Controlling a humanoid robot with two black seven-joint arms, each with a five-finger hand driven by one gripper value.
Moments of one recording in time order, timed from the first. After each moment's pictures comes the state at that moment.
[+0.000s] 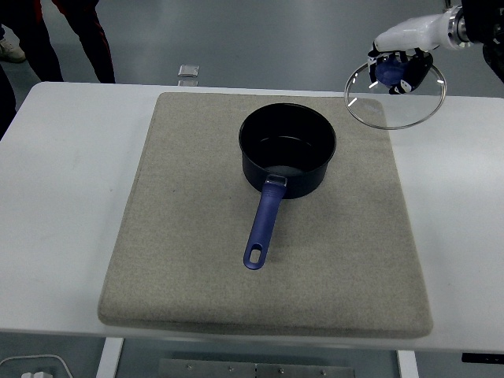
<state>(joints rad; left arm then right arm) -0.06 0.00 -0.13 -0.15 0.08 -0.05 -0.03 1.58 -0.19 -0.62 0.28 -1.17 0.31 0.61</state>
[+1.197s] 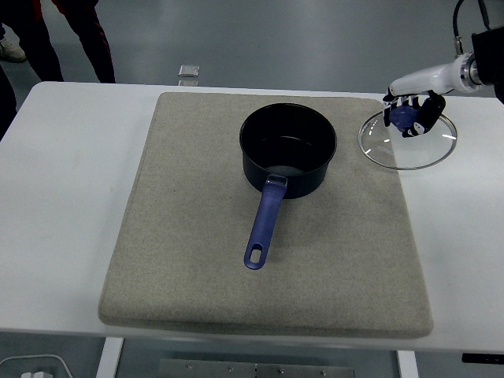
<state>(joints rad) -0.06 0.00 -0.13 -0.15 0.08 -0.05 -0.03 1.51 -0.25 -0.64 0.37 -1.09 0.37 0.61</state>
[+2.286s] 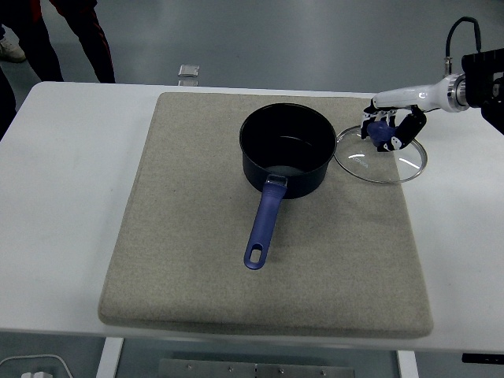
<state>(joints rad) -0.06 0.00 -0.13 -0.15 0.08 -0.05 -0.03 1.45 -0.26 -0.64 0.43 -0.90 0.35 0.61</state>
